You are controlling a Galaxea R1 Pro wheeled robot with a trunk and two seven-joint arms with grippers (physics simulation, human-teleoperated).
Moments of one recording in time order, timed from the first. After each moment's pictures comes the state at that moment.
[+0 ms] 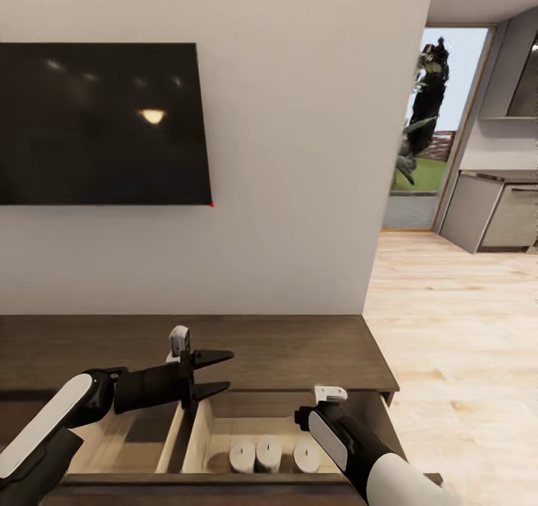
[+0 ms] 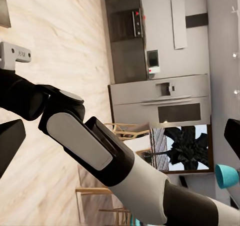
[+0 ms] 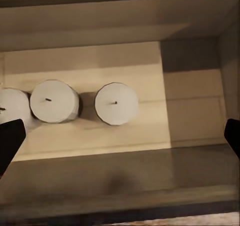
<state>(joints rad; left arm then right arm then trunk) -0.35 0.41 -0.32 -1.58 2.00 0.99 0.15 -0.62 0.10 0.57 -0.52 -0.70 0.42 -0.48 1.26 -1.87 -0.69</state>
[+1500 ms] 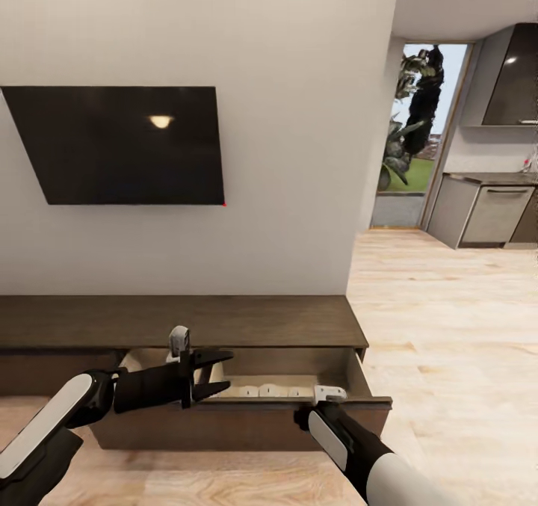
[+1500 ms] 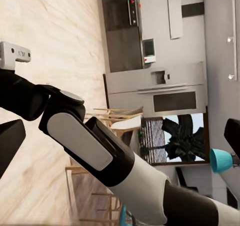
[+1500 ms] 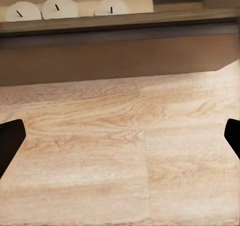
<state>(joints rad) -0.35 0.41 -0.32 -1.58 2.00 0.99 0.15 -0.62 0.10 0.57 -0.52 -0.70 0.42 -0.47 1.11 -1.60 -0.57</state>
